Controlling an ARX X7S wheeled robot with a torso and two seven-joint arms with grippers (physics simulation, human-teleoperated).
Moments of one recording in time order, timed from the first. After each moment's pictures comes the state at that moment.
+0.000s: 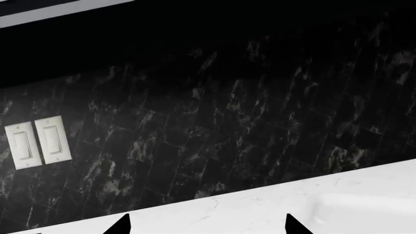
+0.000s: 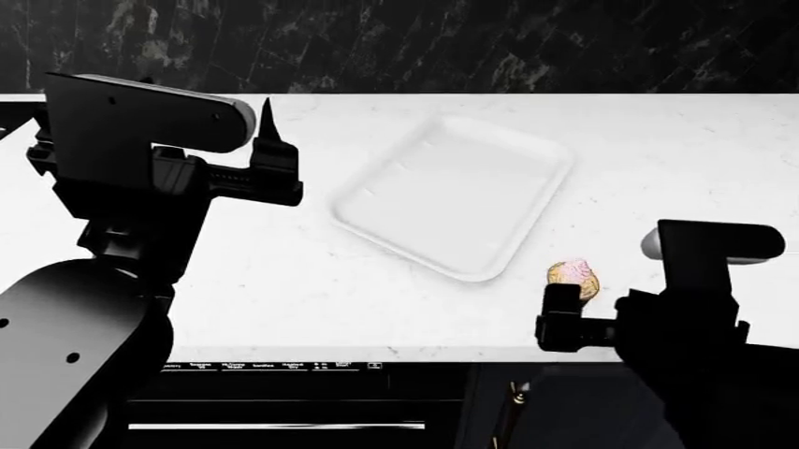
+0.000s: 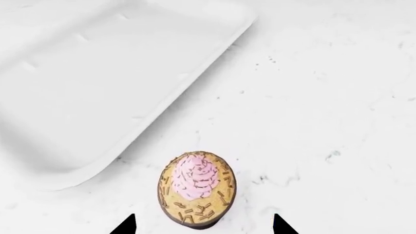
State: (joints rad) left arm -0.82 -0.30 0.10 0.79 -0.46 -1.30 -0.33; right arm 0.58 0.64 0.02 -0.44 1.74 1.24 1.15
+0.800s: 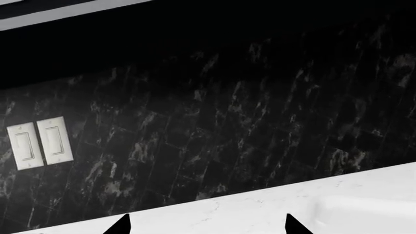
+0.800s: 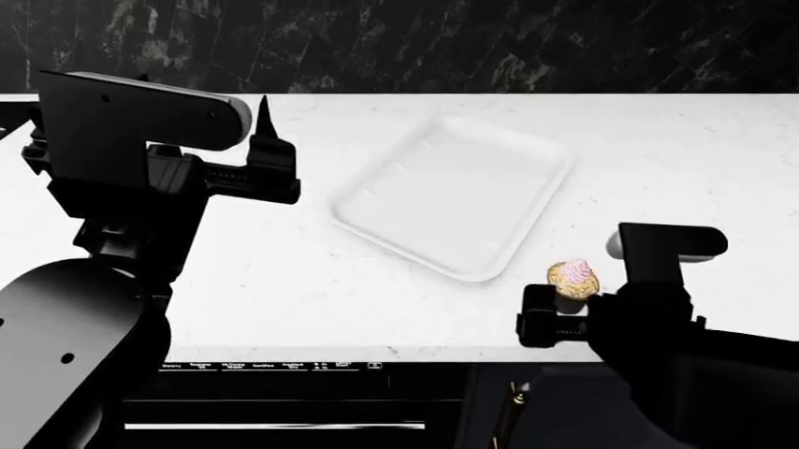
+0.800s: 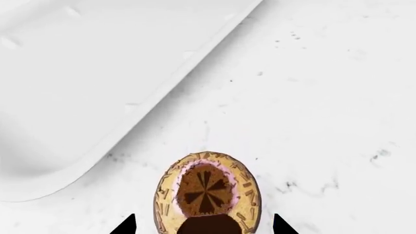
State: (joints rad) left arm -0.82 -0.31 0.09 0.79 -0.48 -1.29 -0.35; right arm 0.61 0.59 -0.09 -0.30 1.52 1.22 0.95
